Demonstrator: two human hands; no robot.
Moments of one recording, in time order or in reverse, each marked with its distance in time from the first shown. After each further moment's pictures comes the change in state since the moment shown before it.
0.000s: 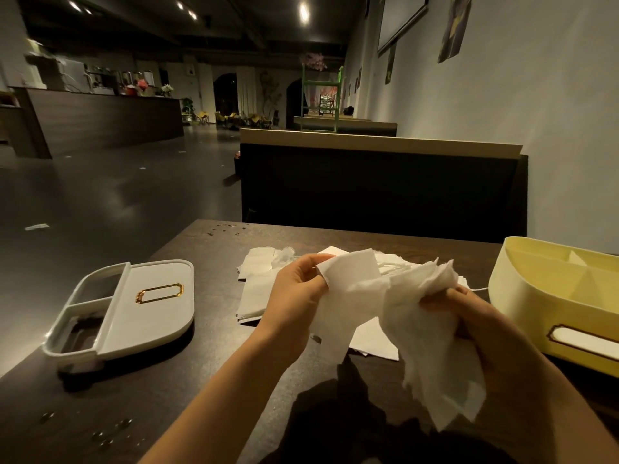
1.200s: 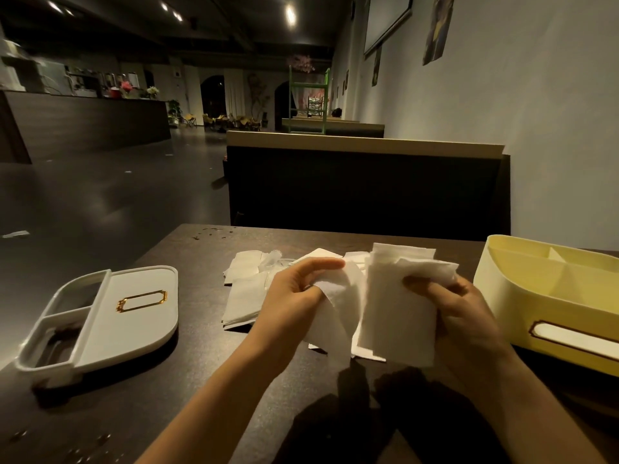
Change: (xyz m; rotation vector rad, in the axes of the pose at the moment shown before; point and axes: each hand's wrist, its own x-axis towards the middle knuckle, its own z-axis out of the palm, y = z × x) left_hand -0.003 0.003 0.005 0.116 -0.075 0.077; right_hand 0.009 0.009 0.002 0.062 0.272 -0.225
